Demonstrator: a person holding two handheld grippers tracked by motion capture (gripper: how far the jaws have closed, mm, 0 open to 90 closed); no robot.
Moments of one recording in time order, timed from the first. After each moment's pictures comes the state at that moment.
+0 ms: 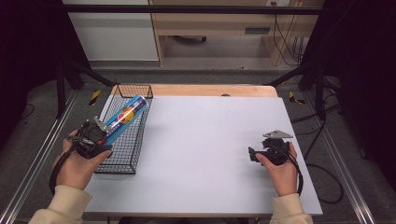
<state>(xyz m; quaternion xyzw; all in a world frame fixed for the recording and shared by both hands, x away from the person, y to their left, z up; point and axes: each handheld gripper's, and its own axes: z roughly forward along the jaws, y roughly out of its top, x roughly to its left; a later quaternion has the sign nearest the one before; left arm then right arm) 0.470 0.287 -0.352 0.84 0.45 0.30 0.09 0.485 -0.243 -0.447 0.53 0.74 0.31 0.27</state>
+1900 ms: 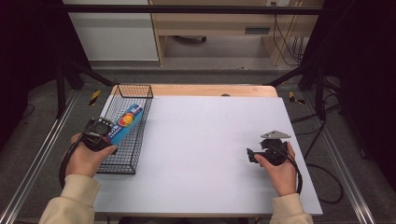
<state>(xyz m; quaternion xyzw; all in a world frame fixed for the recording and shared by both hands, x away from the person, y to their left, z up) 0.503 0.286 -0.371 0.83 0.51 0.19 0.06 0.486 -0.240 -0.450 0.52 0.76 0.31 0.26</state>
